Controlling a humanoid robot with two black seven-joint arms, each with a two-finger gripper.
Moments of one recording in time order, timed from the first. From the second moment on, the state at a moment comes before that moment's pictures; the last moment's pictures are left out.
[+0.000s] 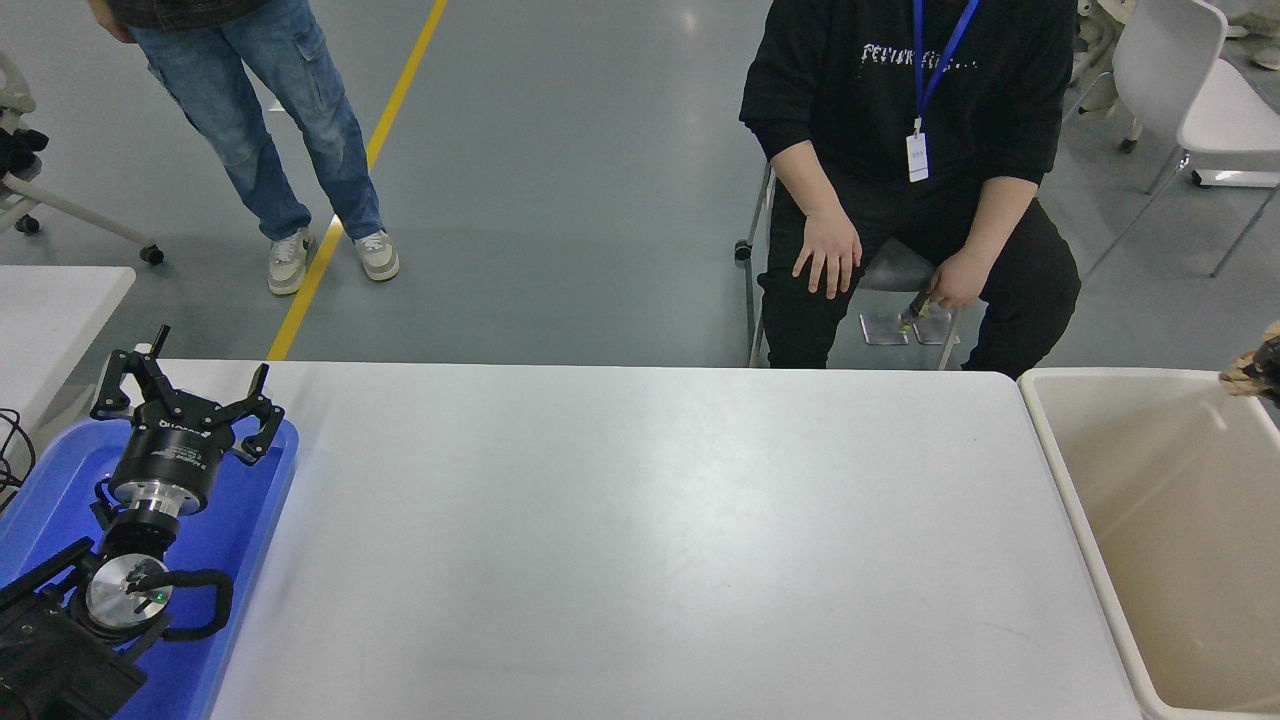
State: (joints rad) left arm -0.46 0.45 -0.83 -0.52 -0.19 -0.62 -0.53; right arm 0.89 -0.54 0.07 -0.05 -0.48 0.31 0.14
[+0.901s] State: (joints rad) left arm -0.46 0.45 -0.83 -0.52 -0.19 -0.62 -0.53; right arm 0.73 -0.41 -0.17 -0.06 -0.47 0.15 -0.01
